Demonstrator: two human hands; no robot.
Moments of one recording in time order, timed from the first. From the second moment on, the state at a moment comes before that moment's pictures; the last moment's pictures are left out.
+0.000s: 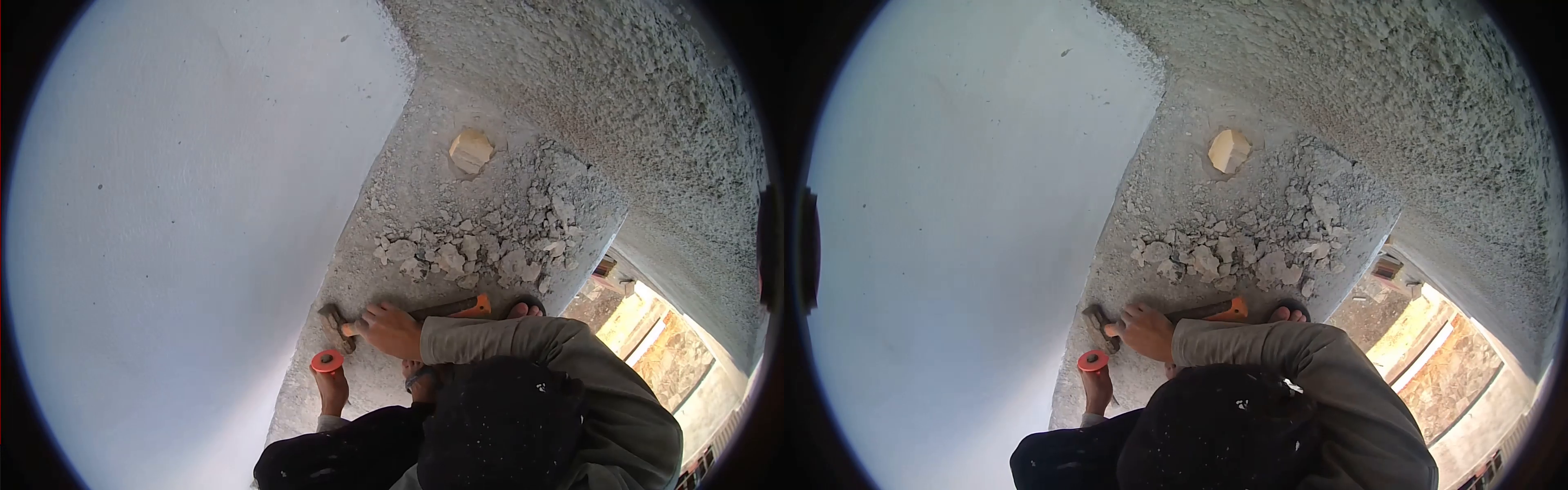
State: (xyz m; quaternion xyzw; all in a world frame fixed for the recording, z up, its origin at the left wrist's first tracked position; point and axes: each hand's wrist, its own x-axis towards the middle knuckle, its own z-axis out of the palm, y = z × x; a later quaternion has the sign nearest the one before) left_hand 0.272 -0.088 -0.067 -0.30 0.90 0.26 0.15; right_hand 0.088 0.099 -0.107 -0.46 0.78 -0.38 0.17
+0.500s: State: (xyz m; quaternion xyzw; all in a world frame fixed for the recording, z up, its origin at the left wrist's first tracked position) left_hand 0.284 -0.105 -0.105 -0.47 0.78 0.41 0.12; right_hand -0.077 0.260 -0.098 -0.23 0.87 -0.43 0.05
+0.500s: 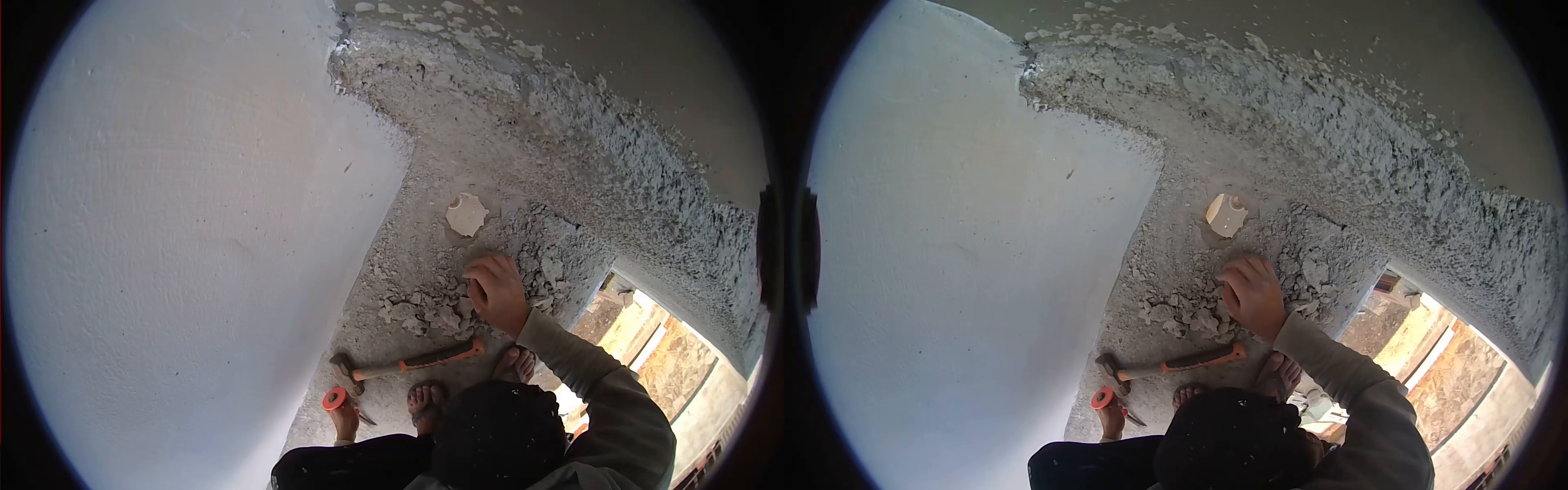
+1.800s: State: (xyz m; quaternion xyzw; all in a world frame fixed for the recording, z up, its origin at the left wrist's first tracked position) left_hand 0.044 0.016 -0.087 -0.06 0.94 0.27 0.18; right_hand -0.011 0.332 -0.097 0.02 0.92 -0.38 0.04
